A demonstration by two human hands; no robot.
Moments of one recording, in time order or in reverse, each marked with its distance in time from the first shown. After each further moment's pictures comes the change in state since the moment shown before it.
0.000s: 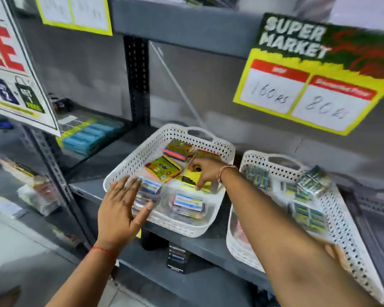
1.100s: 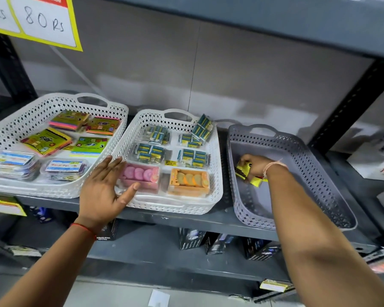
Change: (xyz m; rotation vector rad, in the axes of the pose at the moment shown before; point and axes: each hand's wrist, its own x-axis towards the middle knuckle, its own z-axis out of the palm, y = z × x) left_hand -0.028 0.195 0.069 -0.104 -0.110 0.248; right_hand -0.287 0.303 0.006 0.081 0.038 0.691
